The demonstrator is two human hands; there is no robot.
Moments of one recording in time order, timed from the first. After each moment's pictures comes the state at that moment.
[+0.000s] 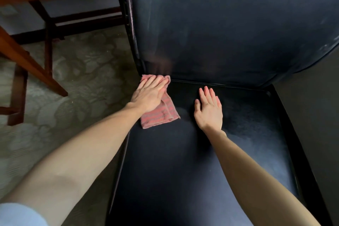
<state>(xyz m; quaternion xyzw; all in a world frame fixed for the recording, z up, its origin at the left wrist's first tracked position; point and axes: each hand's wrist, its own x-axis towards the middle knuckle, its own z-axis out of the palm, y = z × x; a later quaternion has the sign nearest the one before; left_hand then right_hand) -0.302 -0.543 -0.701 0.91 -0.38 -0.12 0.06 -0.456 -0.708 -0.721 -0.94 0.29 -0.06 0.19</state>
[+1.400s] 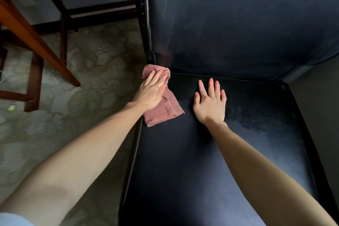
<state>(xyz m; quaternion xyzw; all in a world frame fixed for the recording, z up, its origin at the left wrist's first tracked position) -0.310 -0.500 -0.706 0.92 -0.32 -0.17 0.17 -0.439 -0.675 -0.720 -0.95 0.28 0.02 0.12</state>
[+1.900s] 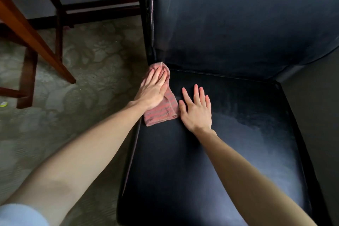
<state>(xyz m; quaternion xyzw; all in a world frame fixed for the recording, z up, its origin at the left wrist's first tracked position) -0.322 -0.503 -0.708 0.93 -0.31 -0.17 0.14 -0.463 -0.630 -0.713 -0.96 0.22 0.03 0.15</state>
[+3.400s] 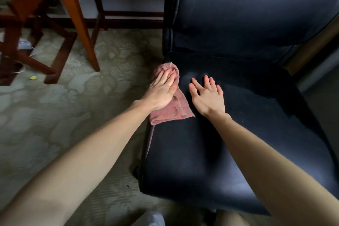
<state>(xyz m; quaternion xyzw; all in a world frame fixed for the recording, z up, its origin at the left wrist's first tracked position) -0.446 -0.416 -0.728 0.92 -0.27 -0.13 0.23 -0.520 -0.581 -0.721 -0.97 0.16 0.03 0.17</state>
